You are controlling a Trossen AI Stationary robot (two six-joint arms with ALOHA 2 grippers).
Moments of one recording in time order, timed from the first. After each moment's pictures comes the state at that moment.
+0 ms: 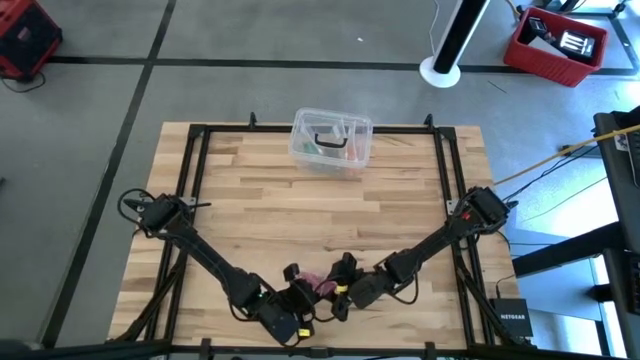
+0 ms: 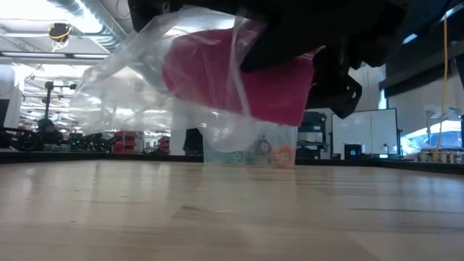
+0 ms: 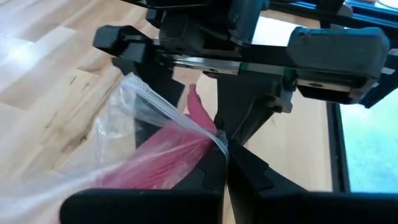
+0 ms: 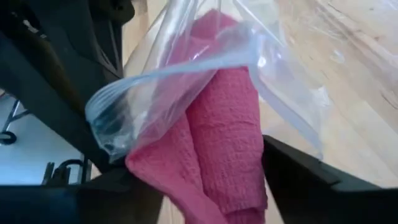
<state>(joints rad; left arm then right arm) -0.65 1.98 1.40 -0.19 -0.74 -0.72 0.57 1.91 1.06 0.25 0.43 0.77</state>
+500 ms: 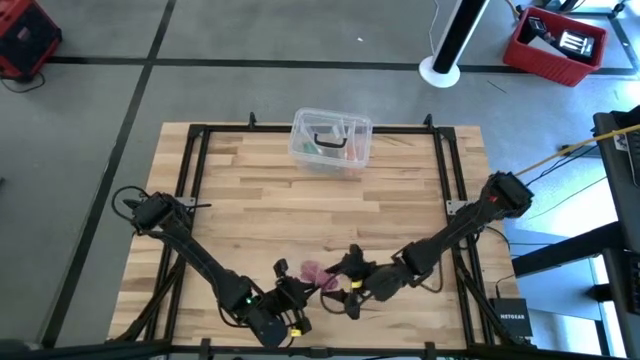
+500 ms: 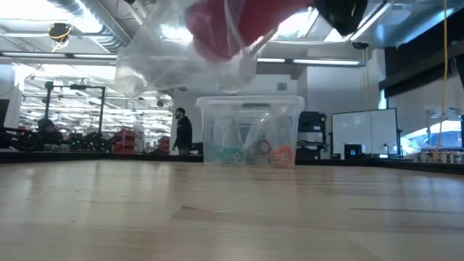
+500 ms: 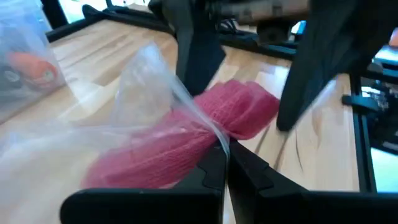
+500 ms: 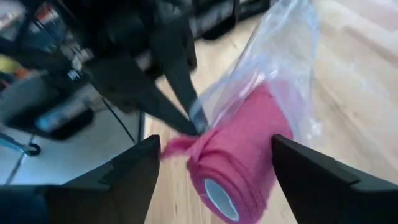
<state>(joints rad) -0.71 1.92 1.40 -0.20 -1.01 -0.73 0.61 1.69 1.06 0.15 0.45 0.67</state>
